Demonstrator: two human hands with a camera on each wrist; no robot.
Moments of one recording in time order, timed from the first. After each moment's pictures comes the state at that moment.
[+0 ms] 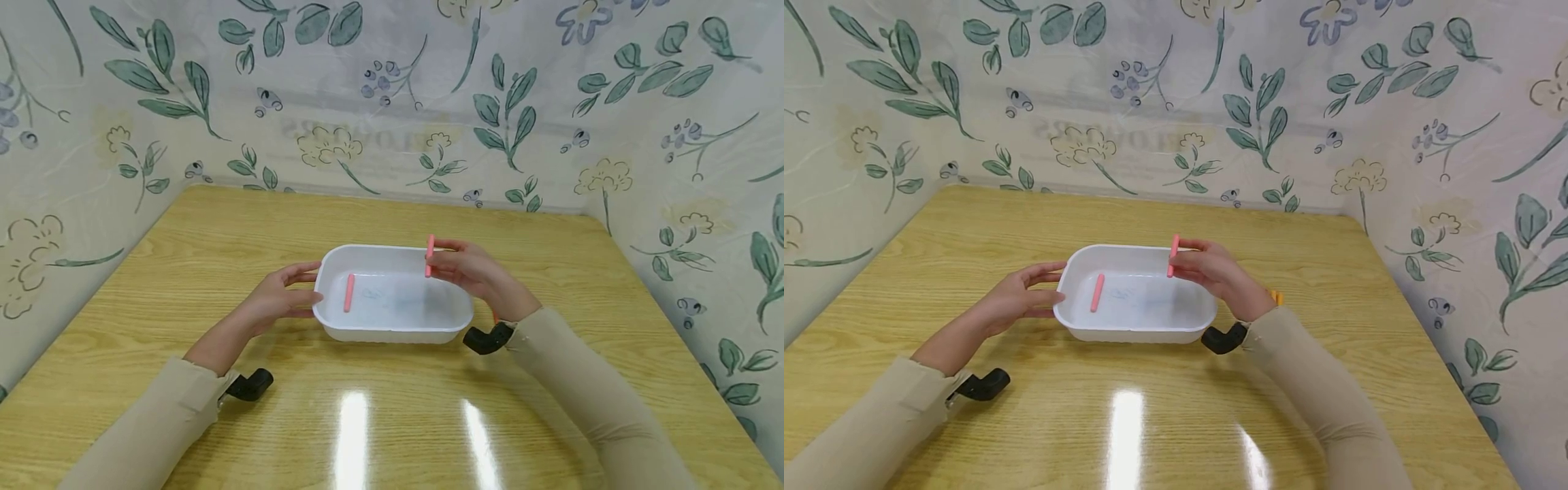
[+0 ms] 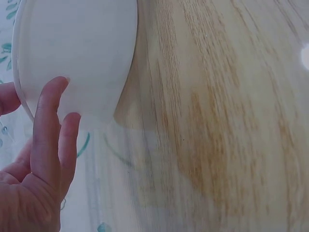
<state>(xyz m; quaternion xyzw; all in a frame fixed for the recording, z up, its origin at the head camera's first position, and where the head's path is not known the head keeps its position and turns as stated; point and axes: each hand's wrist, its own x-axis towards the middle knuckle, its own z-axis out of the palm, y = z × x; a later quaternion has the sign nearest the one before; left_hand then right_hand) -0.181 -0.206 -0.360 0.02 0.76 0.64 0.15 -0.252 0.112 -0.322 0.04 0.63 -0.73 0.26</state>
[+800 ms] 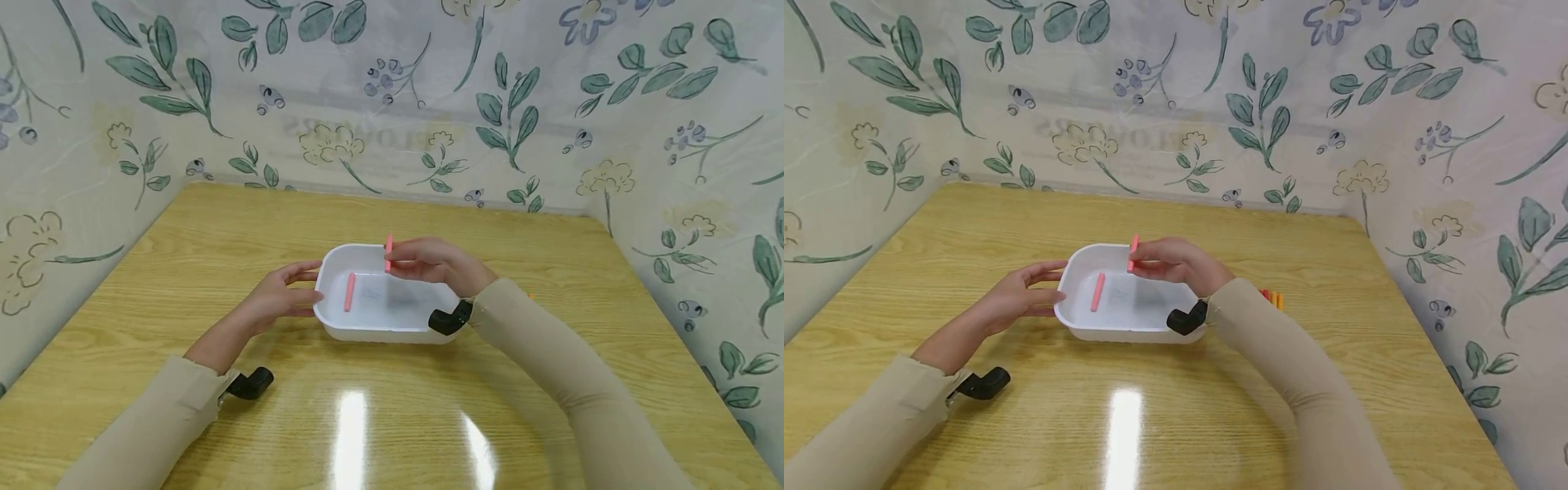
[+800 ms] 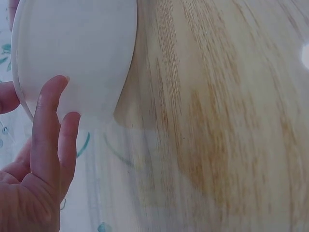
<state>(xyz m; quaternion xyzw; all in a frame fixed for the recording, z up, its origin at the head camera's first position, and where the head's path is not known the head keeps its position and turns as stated) -0.177 -0.205 -0.357 0.02 0.76 0.64 0.15 -0.272 0.051 -0.319 0.09 0.59 -0.71 0.38</state>
